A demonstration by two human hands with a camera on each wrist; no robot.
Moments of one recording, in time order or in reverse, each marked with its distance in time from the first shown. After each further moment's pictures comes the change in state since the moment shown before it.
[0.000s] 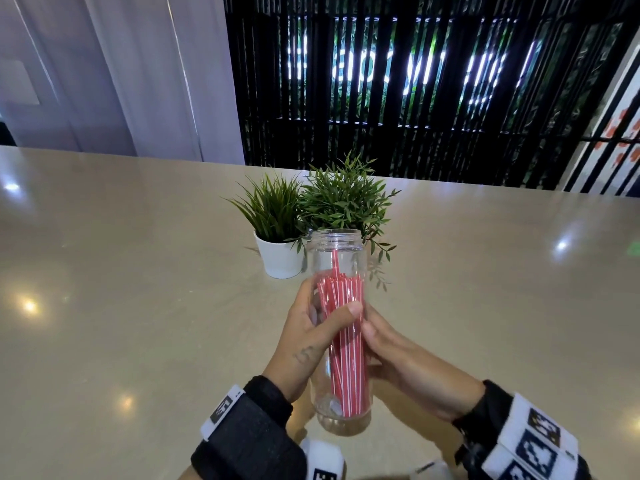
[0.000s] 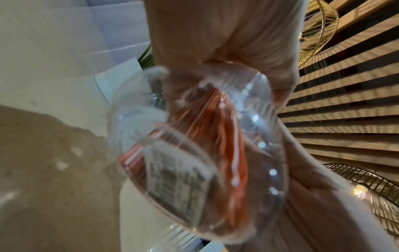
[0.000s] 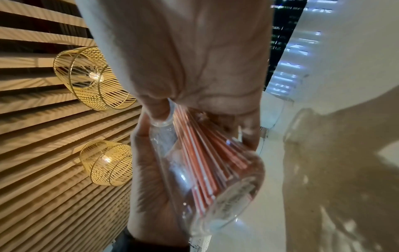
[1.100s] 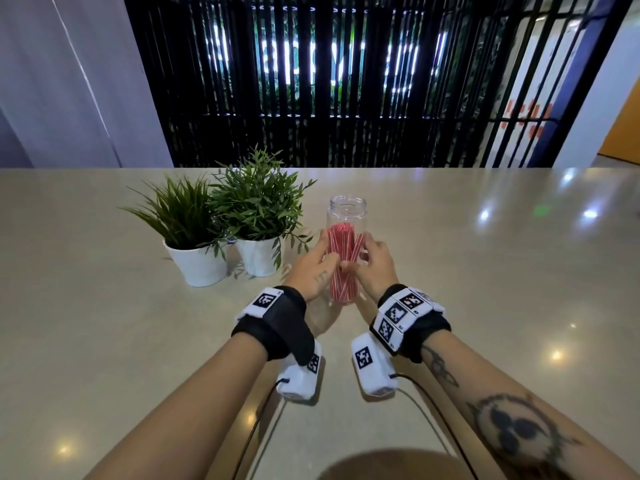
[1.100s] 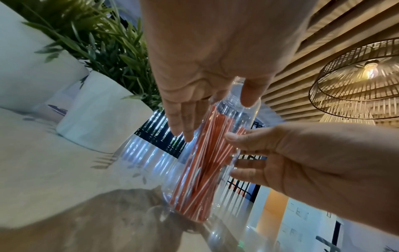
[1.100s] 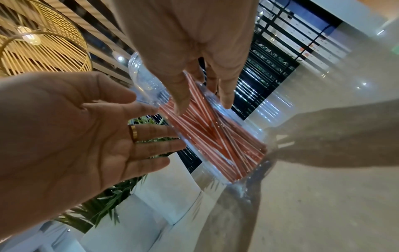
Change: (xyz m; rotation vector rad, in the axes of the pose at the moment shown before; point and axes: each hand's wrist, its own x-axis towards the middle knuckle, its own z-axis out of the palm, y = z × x) left_hand 0.114 -0.028 0.089 0.624 -0.296 -0.098; right_hand 0.046 0.025 -0.128 -0.396 0.901 -0.045
